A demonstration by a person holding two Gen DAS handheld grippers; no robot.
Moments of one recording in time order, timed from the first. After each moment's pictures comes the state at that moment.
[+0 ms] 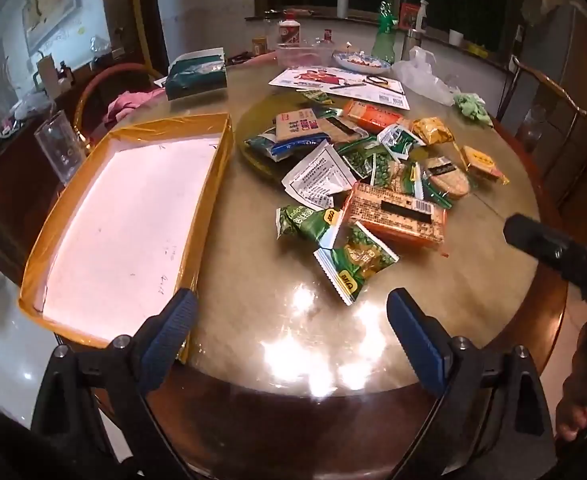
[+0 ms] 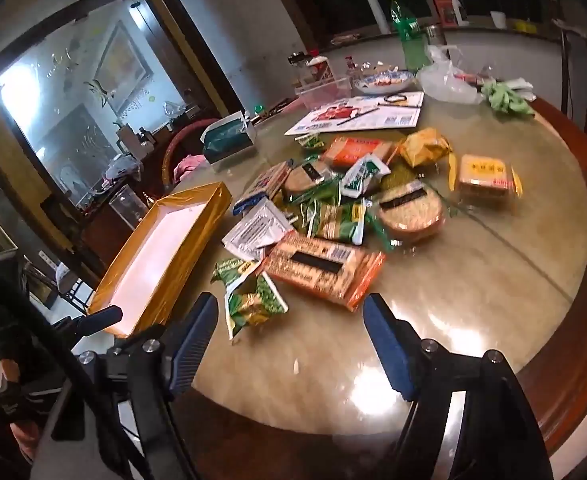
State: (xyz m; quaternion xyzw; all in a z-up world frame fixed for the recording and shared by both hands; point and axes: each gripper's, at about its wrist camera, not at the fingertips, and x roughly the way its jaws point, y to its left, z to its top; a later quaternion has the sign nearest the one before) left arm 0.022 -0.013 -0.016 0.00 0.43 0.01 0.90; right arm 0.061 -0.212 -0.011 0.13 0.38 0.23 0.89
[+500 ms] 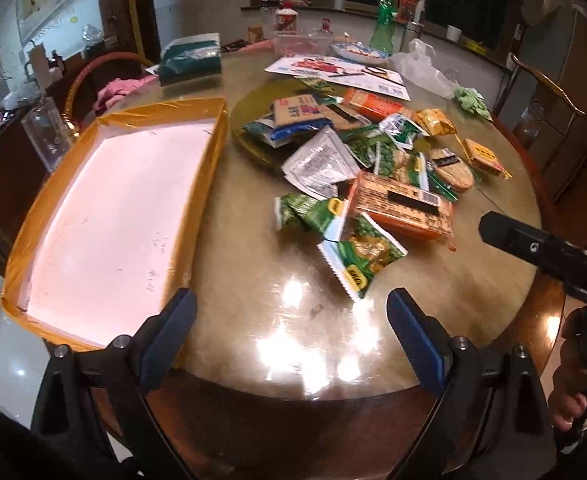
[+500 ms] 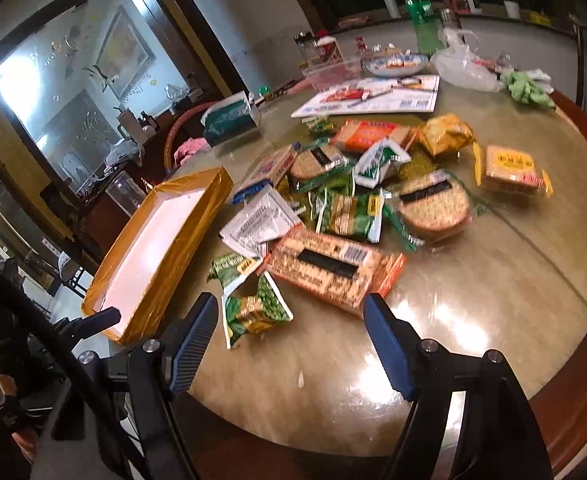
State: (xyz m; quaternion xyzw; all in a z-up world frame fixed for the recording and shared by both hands) left arm 0.028 0.001 -0.024 -0.01 0.44 -0.01 0.90; right arm 0.087 -0.198 -0.029 0.12 0.41 0.24 0.87
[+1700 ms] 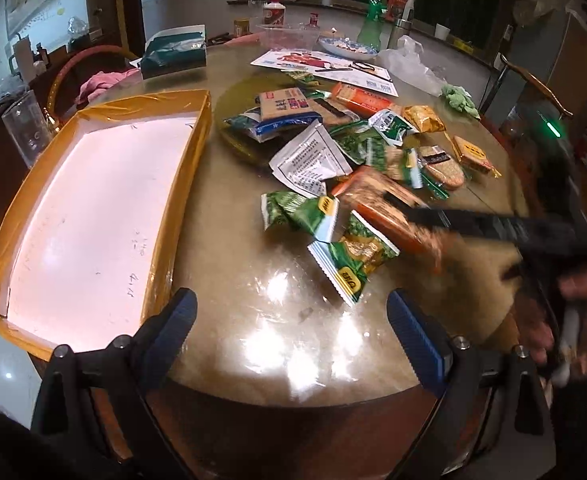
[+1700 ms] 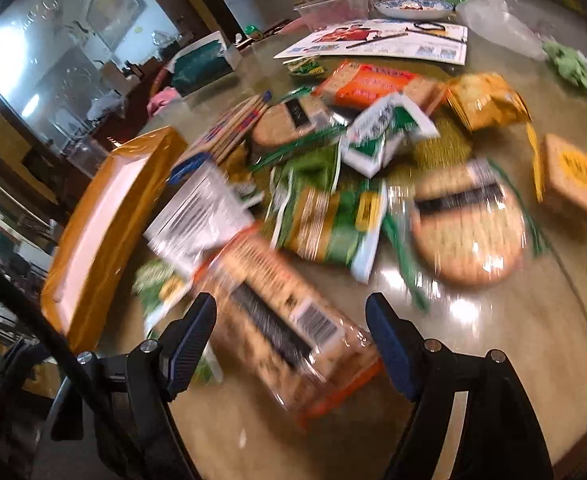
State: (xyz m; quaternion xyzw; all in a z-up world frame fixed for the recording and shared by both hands) left arm 0.033 0.007 -0.032 -0.01 0.46 -0.02 0.89; right arm 0.156 -0.190 -0.077 0.07 0.50 0.26 0.82
